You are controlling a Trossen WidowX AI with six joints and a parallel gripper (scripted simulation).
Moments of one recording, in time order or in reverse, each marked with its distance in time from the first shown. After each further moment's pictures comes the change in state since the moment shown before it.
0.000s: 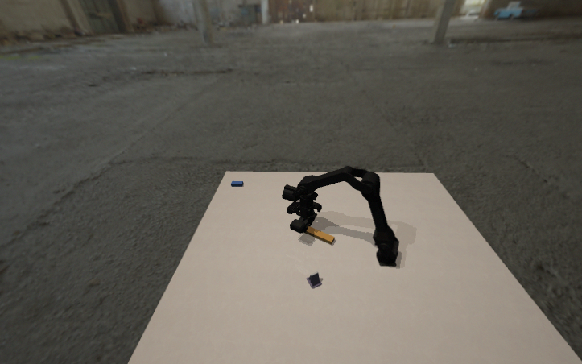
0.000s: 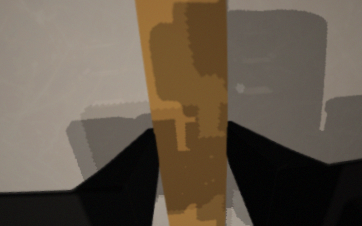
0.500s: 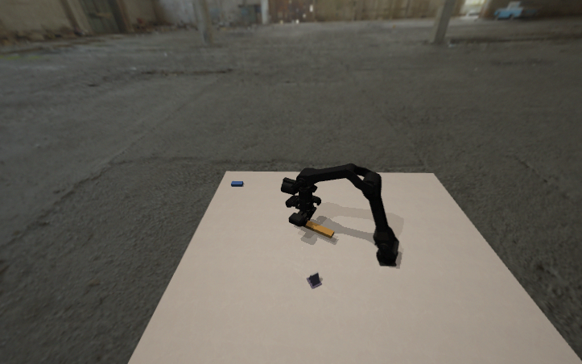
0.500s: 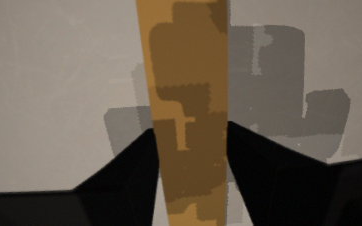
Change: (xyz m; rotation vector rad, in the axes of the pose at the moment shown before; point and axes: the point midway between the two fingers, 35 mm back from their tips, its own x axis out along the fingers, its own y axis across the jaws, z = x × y) arm -0.036 0.001 0.003 0.000 0.002 0.000
